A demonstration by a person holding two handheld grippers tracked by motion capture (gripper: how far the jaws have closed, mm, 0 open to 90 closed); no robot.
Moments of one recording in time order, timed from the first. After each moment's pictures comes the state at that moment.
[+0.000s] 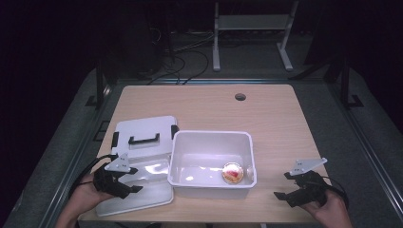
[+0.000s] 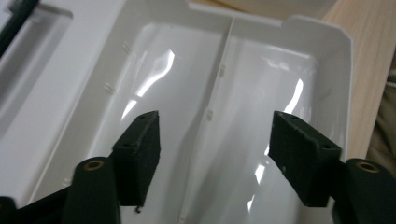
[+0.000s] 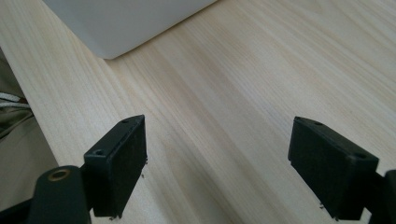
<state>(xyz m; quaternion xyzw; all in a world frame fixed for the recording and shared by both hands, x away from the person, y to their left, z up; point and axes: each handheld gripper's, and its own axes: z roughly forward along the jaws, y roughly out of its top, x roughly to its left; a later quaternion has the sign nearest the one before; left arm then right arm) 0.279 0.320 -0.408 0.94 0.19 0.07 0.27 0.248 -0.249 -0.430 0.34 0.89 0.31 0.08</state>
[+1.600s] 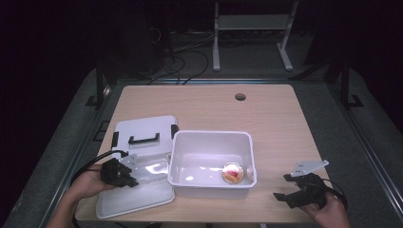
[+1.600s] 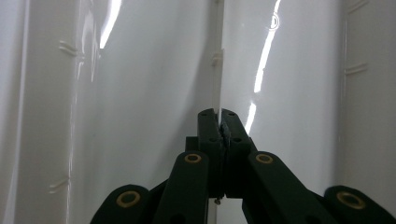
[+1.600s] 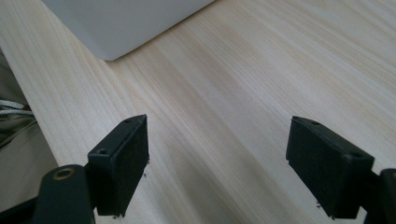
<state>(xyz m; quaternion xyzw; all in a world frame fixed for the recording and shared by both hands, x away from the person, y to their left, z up) 0.313 0.314 -0.424 0.98 0.13 -0.01 0.16 0.246 -0.251 -0.438 0.35 0.88 0.32 0.07</state>
